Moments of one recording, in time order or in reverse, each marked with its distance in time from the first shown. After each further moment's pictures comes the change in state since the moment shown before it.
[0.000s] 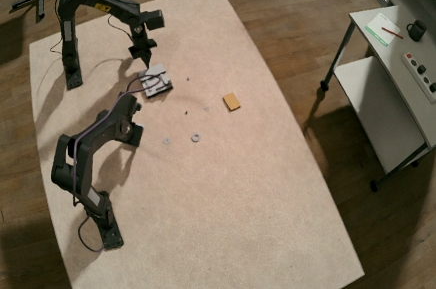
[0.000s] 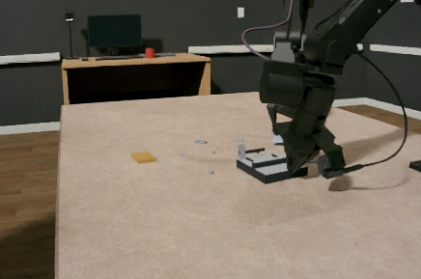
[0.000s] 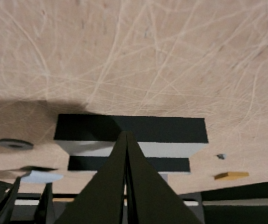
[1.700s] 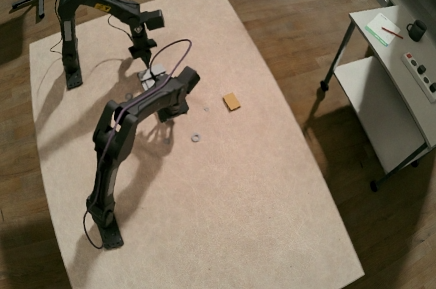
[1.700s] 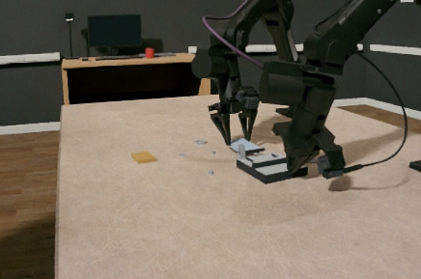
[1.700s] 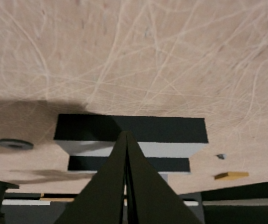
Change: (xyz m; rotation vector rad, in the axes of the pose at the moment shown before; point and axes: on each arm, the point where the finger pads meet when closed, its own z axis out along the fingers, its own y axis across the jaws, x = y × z) left arm 0.000 0.000 0.000 0.000 0.000 0.000; right arm -0.116 -0.098 0.030 -0.220 -0.003 -0.657
